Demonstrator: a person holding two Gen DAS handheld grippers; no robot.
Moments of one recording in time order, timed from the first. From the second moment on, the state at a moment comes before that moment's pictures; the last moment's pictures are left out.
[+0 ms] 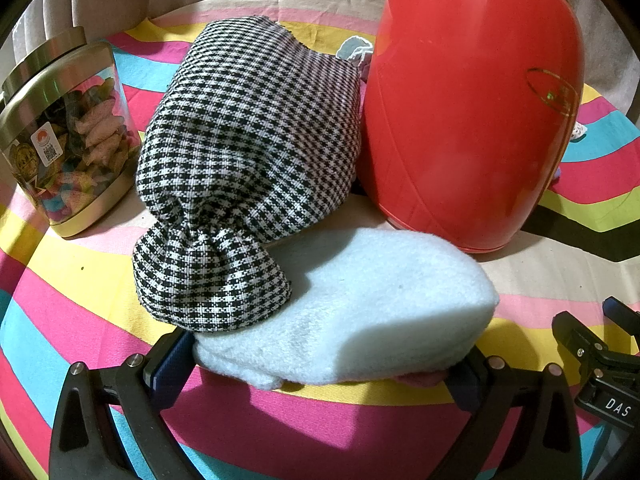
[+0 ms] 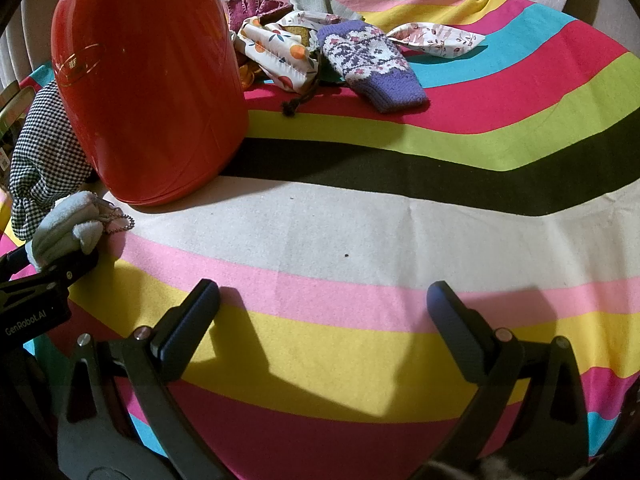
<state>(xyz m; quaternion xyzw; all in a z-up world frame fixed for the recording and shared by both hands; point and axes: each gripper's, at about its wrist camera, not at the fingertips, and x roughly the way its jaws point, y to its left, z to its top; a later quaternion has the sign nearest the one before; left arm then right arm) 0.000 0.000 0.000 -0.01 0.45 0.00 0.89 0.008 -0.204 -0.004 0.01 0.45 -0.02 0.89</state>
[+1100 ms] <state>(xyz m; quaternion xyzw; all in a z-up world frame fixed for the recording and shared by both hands) -0.065 0.148 0.013 -0.22 0.43 -0.01 0.87 -0.005 -0.122 0.017 -0.08 0.43 0.17 0.88</state>
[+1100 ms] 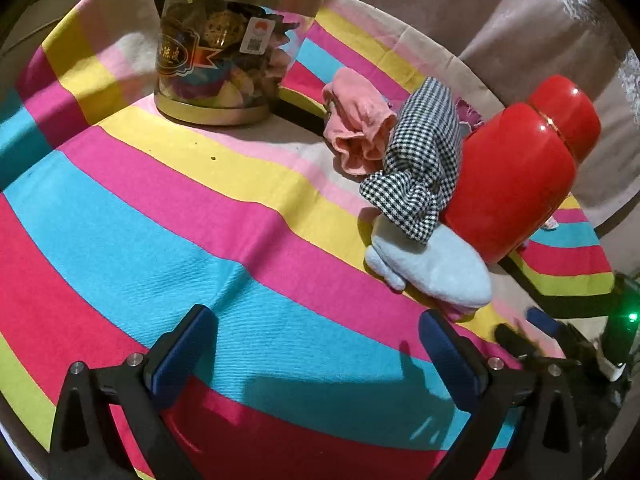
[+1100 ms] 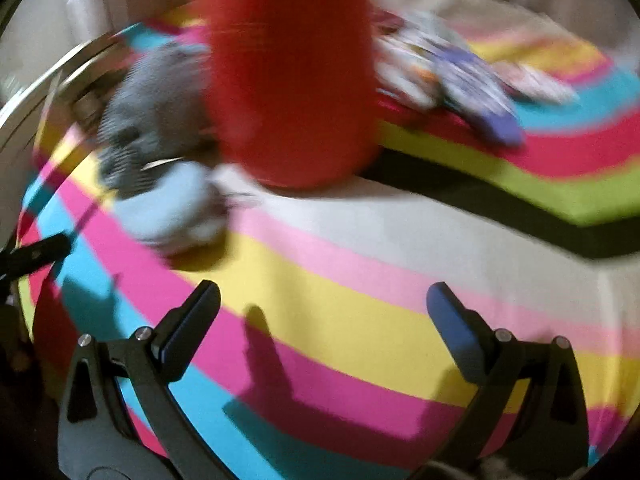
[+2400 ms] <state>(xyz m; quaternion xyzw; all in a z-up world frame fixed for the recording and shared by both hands) 0.021 0.064 0.036 -0.10 0.43 0.02 0.90 -0.036 -0.237 -0.002 -0.01 0.43 0.05 0.90</state>
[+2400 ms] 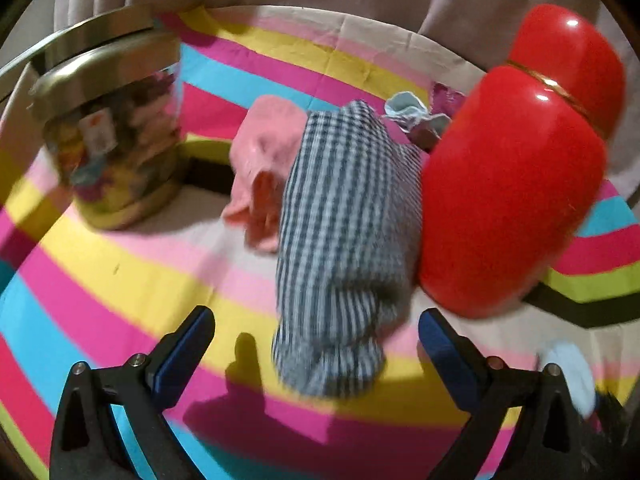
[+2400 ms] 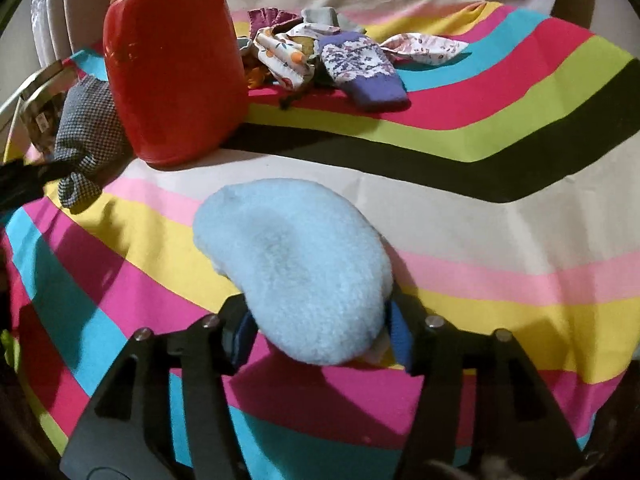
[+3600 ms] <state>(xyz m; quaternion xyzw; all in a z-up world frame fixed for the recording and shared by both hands) -0.007 0.053 0.010 -0.14 0.39 -0.07 0.91 -0.026 -0.226 -0.009 0.00 0.44 0.10 0.89</state>
